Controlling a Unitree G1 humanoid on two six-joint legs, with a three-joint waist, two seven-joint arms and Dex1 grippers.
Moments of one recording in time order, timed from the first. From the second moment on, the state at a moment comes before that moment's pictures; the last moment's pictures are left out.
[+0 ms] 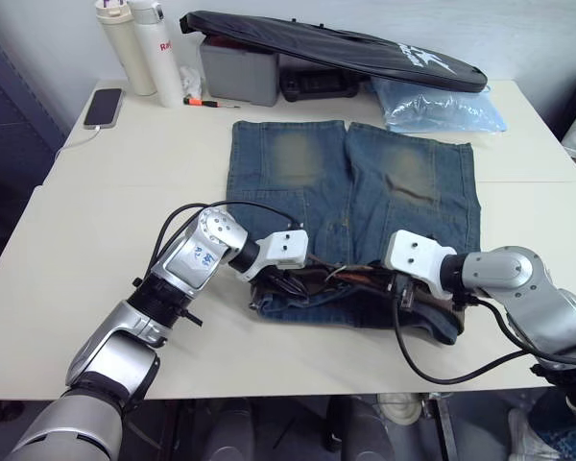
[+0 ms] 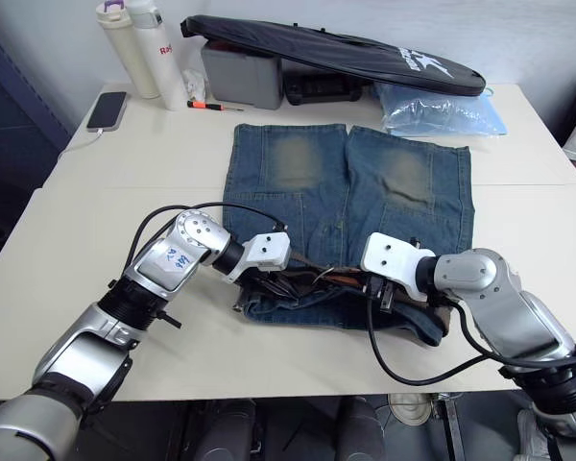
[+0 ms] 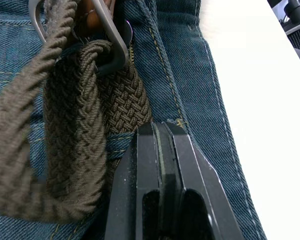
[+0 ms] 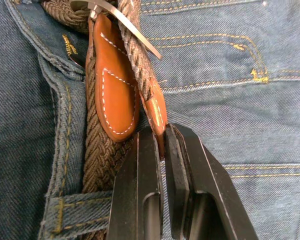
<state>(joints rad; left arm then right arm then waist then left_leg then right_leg) -0.84 0.47 -0.49 0.21 -0.03 0.43 -1.31 -0.39 -0.96 0.22 -0.40 0.11 0.52 0.89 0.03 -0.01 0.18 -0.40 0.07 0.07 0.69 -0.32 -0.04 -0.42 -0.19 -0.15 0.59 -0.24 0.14</state>
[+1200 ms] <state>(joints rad) -0.88 0.50 -0.52 0.30 -0.01 0.30 -1.37 0.29 -1.18 -0.48 -0.26 -0.02 -0.04 1.07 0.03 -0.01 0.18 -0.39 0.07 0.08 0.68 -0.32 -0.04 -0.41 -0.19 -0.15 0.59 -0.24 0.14</state>
